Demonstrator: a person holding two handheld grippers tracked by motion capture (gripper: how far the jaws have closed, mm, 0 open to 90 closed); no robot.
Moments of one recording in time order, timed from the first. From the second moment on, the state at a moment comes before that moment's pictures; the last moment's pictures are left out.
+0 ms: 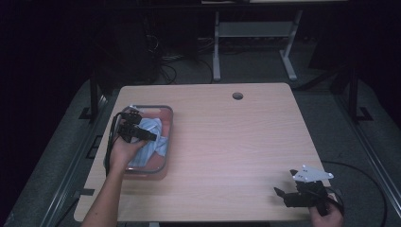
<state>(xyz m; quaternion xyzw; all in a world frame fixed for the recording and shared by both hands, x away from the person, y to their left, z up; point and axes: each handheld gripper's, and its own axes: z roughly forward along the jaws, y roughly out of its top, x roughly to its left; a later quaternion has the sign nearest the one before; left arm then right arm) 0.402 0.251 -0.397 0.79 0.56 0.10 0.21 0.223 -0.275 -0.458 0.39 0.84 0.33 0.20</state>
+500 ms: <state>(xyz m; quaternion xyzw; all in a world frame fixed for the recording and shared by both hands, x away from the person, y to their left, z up) 0.411 0.239 -0.415 0.82 0.55 0.09 0.11 0.224 -0.272 -0.460 0.39 0.84 0.33 0.20</state>
